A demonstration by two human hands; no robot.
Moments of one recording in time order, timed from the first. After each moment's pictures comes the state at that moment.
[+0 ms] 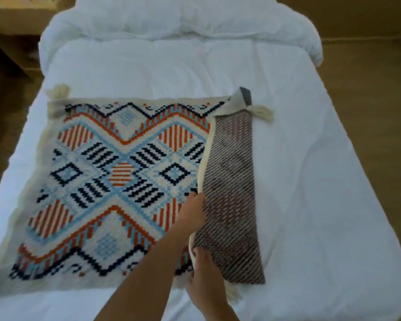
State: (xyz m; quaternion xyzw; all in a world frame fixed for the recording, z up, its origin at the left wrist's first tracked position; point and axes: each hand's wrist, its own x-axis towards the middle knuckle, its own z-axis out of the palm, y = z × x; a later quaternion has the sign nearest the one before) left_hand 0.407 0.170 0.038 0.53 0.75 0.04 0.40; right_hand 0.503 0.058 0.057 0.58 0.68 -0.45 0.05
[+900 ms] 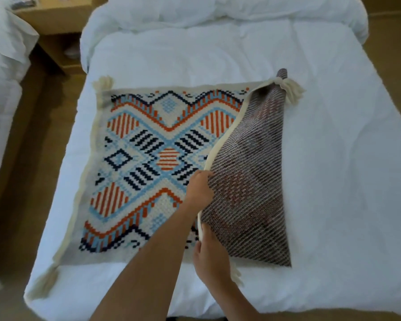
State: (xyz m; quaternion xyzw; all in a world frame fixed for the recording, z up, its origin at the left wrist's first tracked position) left_hand 0.298 0.130 0.065 0.48 0.80 0.10 0.35; right_hand 0.385 0.007 0.055 0.58 0.71 -0.40 -0.03
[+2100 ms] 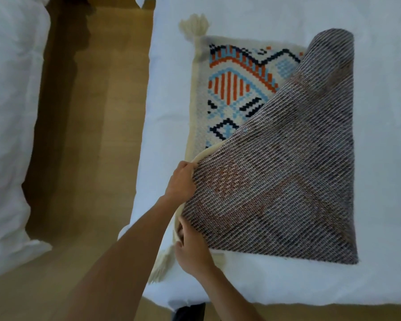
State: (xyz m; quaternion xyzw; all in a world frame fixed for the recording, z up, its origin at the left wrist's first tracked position) left_hand -0.108 -0.024 -0.036 0.48 0.77 0.12 0.40; right_hand 0.007 -0.127 -0.010 0.52 0.65 -0.56 0.06
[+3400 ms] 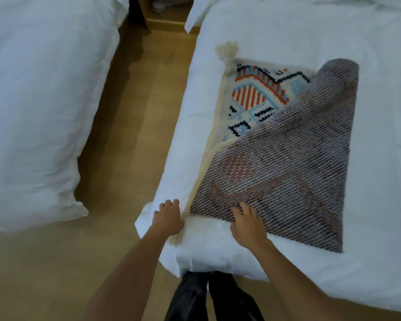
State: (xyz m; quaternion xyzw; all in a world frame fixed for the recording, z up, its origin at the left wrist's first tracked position) left_hand -0.073 -0.200 0.053 0.39 0.83 -0.14 0.38; right_hand 0.128 -0.106 0.053 0.43 0.83 -0.26 0.23
